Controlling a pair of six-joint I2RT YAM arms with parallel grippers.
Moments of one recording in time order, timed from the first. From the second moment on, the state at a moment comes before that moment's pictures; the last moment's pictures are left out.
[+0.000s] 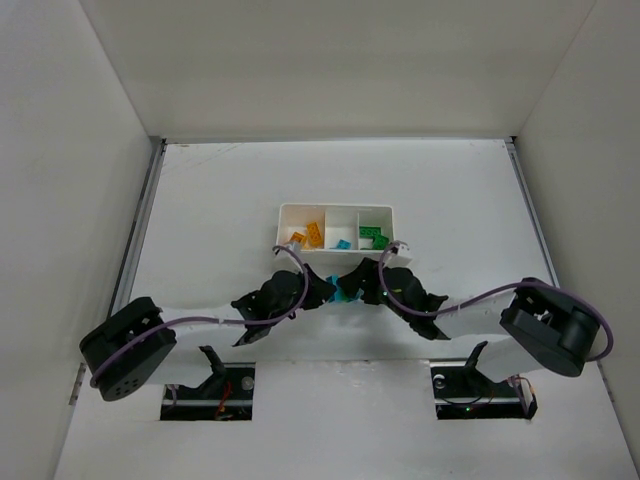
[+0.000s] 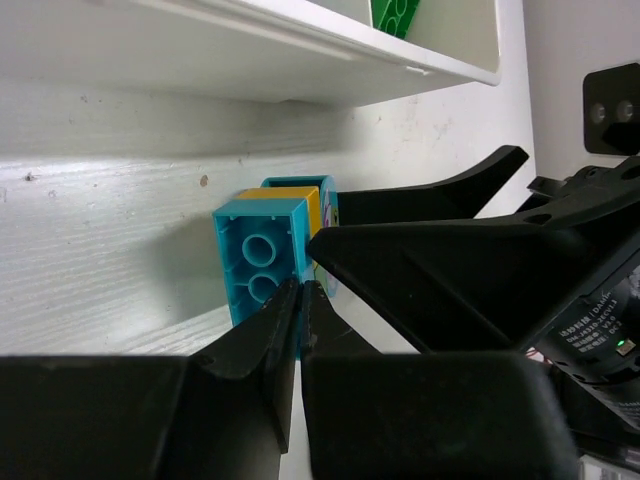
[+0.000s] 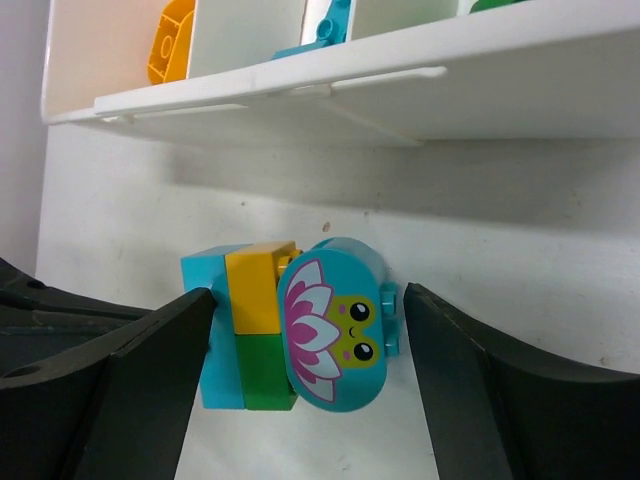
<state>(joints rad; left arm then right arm) -0.94 1.26 0.31 0.52 -0.17 -1.00 0.92 1.42 0.35 0.63 0.28 0.94</state>
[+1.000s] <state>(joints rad) -0.70 1.00 0.14 0.54 0.05 -1.20 0.88 1.22 0.26 0.62 0.15 0.90</state>
